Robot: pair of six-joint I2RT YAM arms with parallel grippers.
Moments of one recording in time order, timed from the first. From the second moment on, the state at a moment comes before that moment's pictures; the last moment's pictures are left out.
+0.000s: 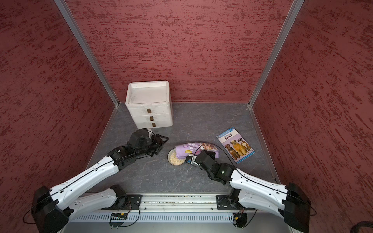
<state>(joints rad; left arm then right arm) -0.68 1.04 0.80 -0.34 0.08 -1.38 1.00 0.94 0.53 -0.37 0.61 -0.72</state>
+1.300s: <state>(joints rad) -0.71 1.05 0.94 -0.44 -0.02 -1.22 0.86 0.92 0.27 0.54 0.35 0.17</state>
